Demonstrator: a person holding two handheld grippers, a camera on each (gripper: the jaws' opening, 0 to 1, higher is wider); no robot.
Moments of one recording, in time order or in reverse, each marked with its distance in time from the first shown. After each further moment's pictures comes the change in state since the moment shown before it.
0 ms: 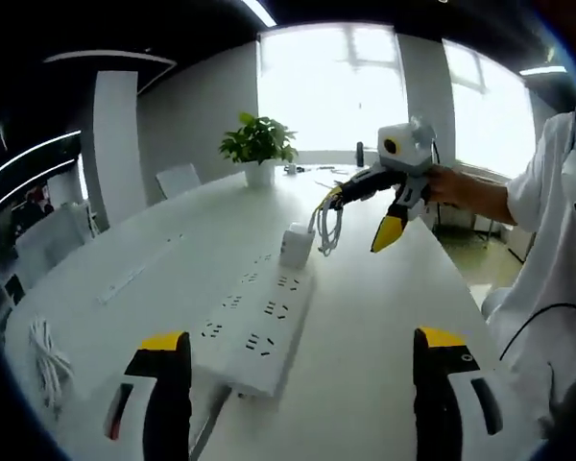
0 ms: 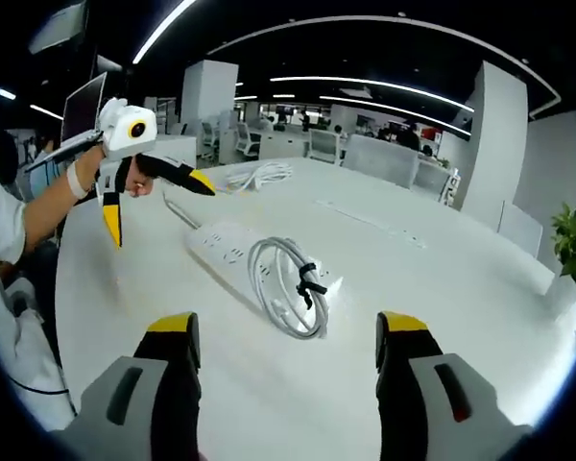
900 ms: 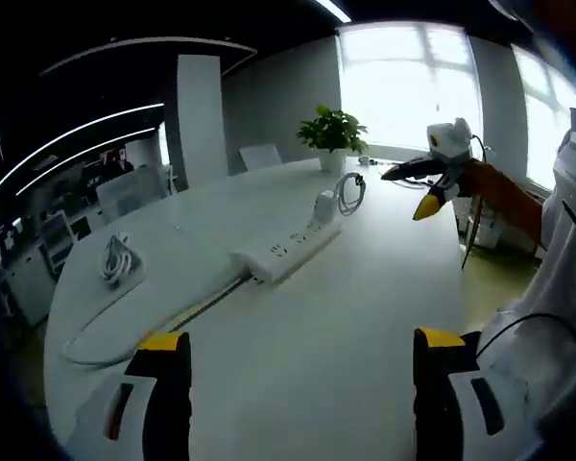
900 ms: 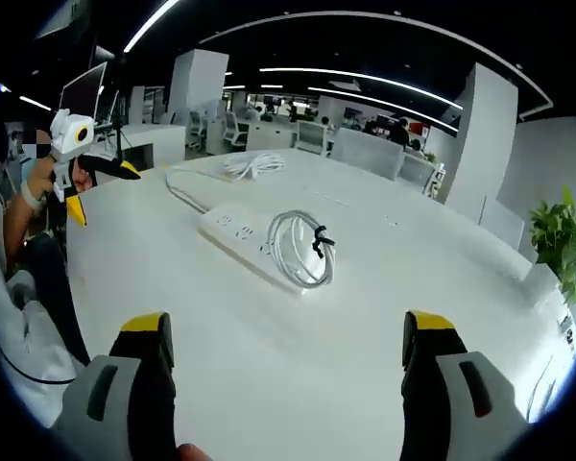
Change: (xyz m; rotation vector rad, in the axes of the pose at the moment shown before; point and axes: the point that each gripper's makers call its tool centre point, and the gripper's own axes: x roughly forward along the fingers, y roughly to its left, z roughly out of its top) left arm -0.109 -0.058 -0.063 -0.174 0.048 0.341; right arm -0.059 0.019 -0.016 0.002 0.048 -0.078
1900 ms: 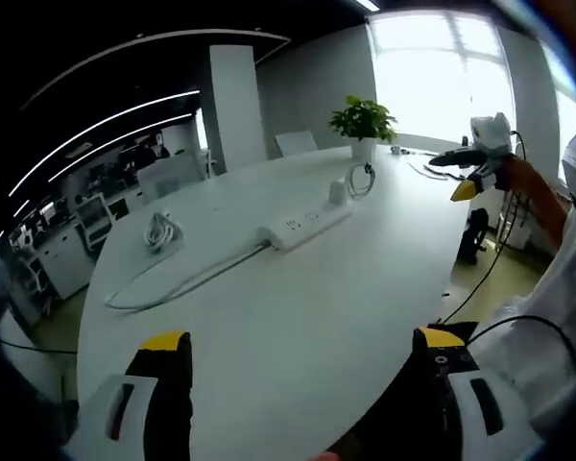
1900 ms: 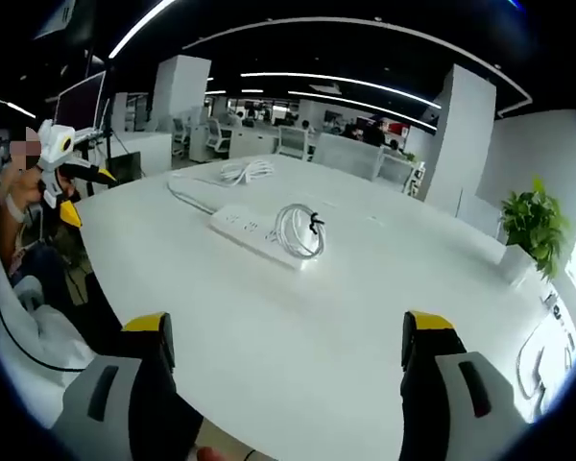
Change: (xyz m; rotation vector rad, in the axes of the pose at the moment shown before) left arm -0.064 -0.022 -0.025 -0.058 0.059 0.185; right arm -0.067 0.026 -0.007 0.076 -0.057 -0.055
